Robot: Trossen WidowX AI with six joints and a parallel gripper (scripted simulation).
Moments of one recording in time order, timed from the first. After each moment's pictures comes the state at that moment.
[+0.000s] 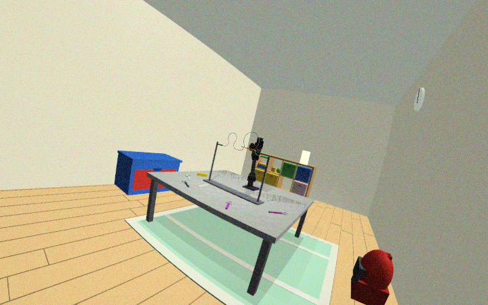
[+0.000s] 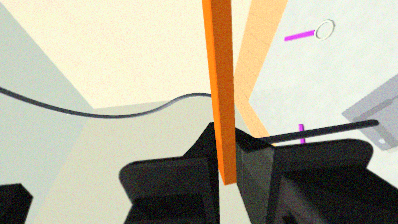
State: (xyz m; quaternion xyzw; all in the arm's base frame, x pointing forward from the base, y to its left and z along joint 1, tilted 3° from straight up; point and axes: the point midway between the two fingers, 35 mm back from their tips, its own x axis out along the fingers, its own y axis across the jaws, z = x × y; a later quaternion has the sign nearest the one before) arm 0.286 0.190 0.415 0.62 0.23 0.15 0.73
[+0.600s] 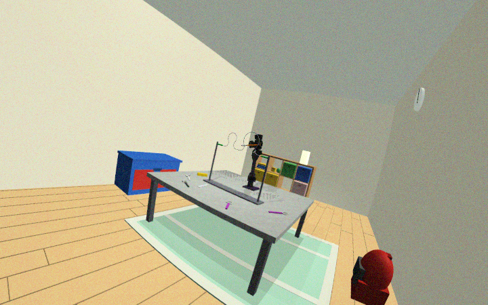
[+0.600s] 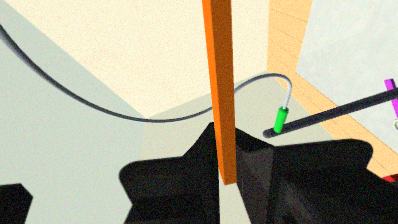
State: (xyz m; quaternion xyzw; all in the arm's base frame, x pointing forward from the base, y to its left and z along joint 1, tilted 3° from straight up) arm 0.285 0.186 0.472 0.75 0.21 0.19 0.60
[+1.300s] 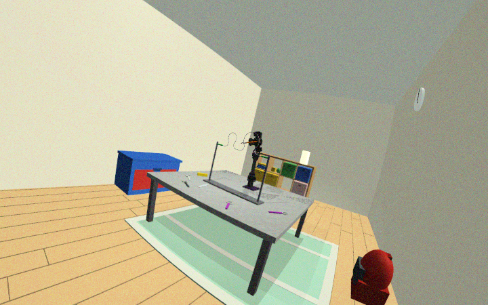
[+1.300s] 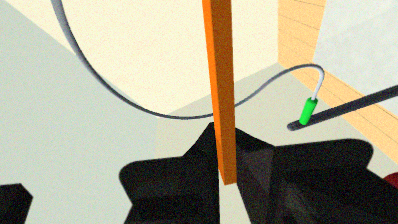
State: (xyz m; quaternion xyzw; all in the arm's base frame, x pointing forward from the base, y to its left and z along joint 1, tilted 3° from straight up) arm 0.283 0.174 0.502 0.77 0.20 0.20 0.57
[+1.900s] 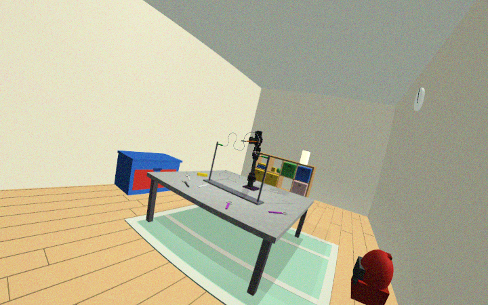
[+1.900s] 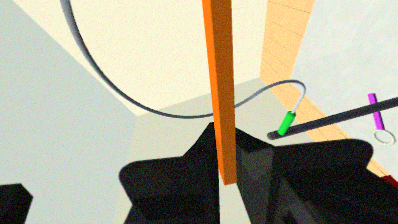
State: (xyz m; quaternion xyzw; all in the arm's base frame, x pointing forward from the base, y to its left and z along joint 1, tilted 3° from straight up) arm 0.282 0.174 0.499 0.72 0.21 0.18 0.64
